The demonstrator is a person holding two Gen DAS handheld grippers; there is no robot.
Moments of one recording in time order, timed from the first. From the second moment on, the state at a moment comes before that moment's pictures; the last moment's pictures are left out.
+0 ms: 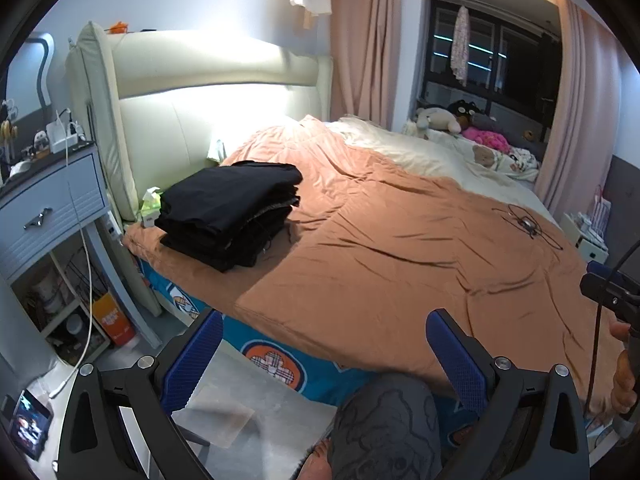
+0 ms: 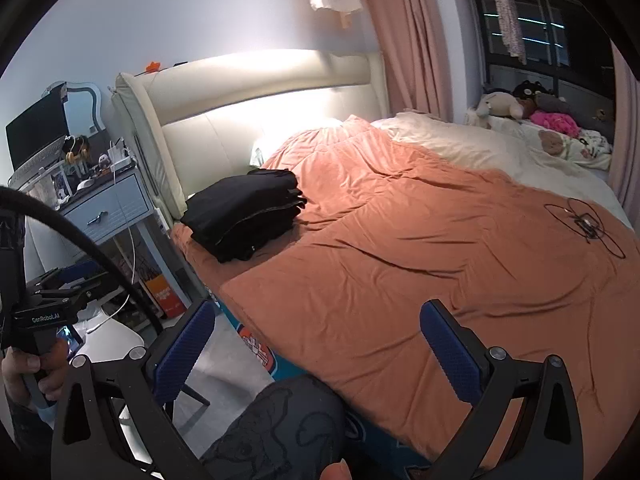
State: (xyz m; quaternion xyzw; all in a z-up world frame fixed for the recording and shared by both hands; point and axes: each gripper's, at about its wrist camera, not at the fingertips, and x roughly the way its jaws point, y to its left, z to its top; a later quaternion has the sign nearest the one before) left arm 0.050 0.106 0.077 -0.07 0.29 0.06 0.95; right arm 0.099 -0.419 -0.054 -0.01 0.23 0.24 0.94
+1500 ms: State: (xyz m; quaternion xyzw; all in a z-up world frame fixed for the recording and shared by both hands) left arm -0.045 0.063 0.087 -0.02 0.21 0.05 0.98; right arm -0.039 -0.444 -0.096 0.02 0.16 0.18 0.97
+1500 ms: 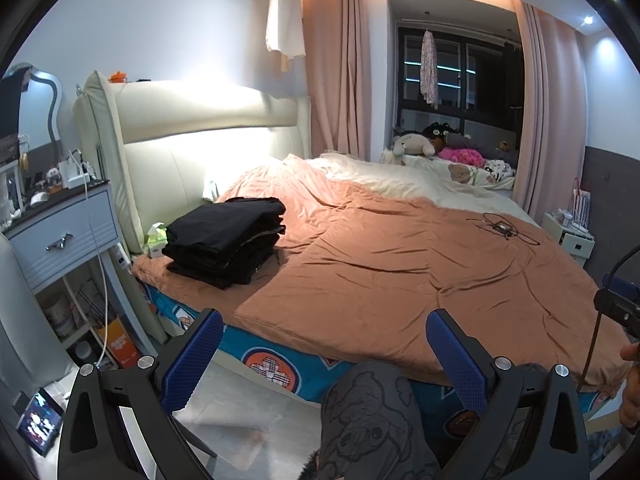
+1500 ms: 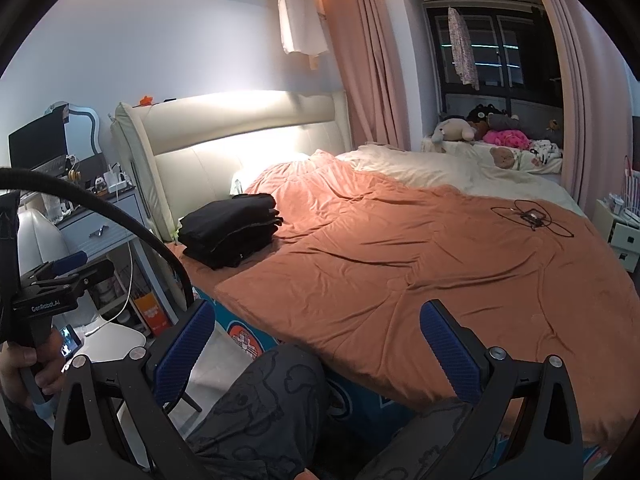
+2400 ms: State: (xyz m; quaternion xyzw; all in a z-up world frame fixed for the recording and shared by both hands) left arm -0.048 0.060 0.093 -0.02 0.21 0.04 0.98; right arm -0.043 -0.446 -0.095 0.01 0.16 0.18 0.97
